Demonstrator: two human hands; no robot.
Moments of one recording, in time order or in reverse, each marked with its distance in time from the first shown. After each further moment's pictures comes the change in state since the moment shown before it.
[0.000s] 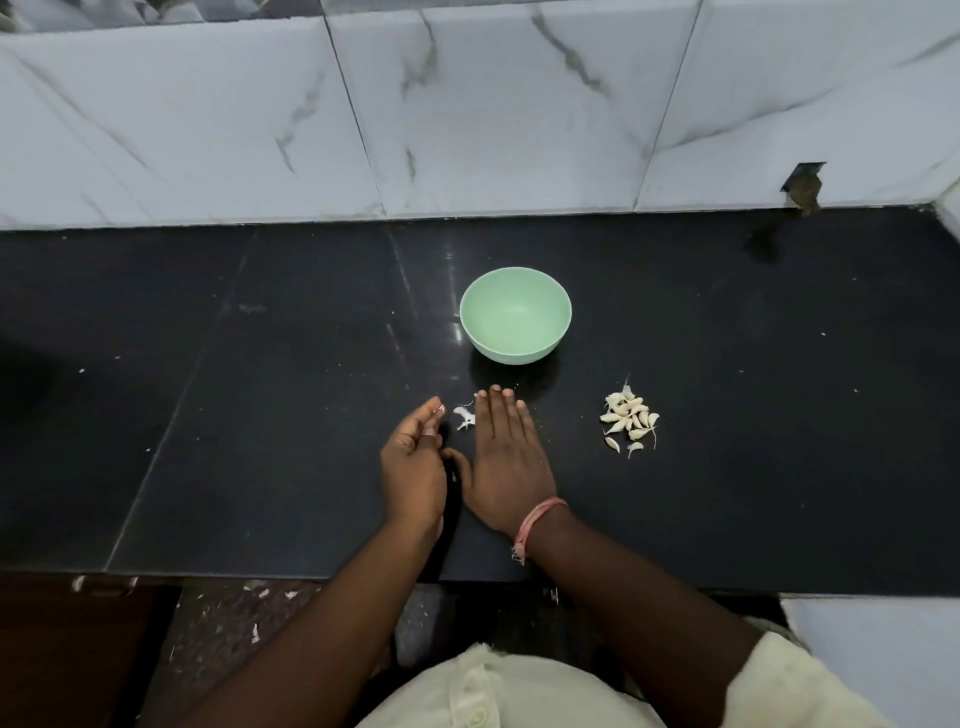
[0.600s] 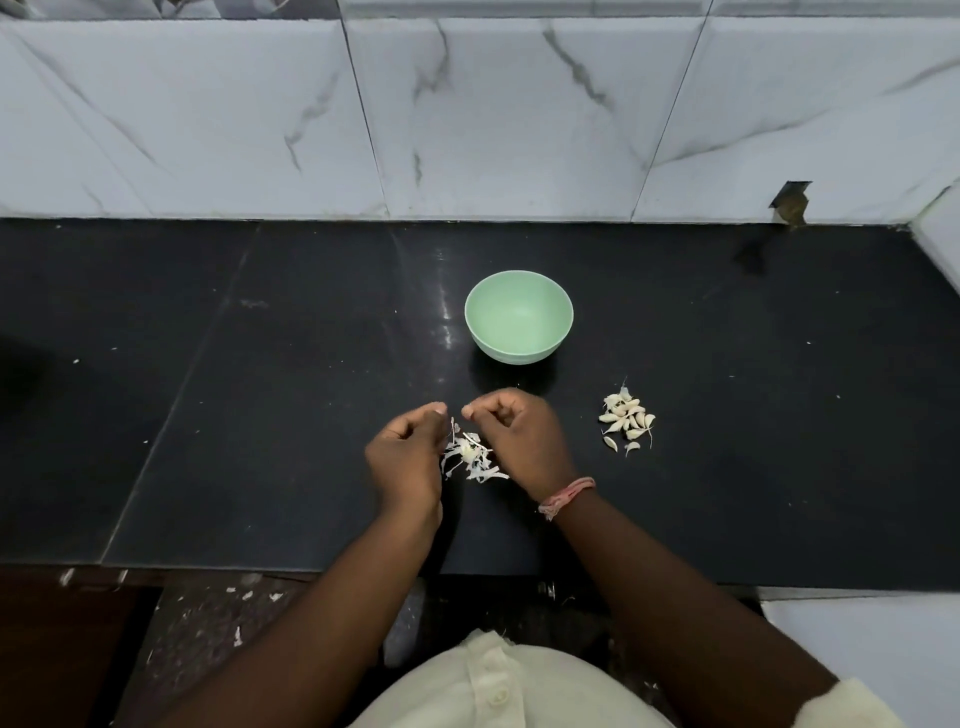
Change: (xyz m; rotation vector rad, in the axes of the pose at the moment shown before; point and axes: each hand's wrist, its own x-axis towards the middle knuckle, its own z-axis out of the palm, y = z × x) left_hand -0.009 0.027 -0.004 -0.106 0.124 -0.117; right_hand 0.014 -0.006 -0.060 0.926 0.101 0.292
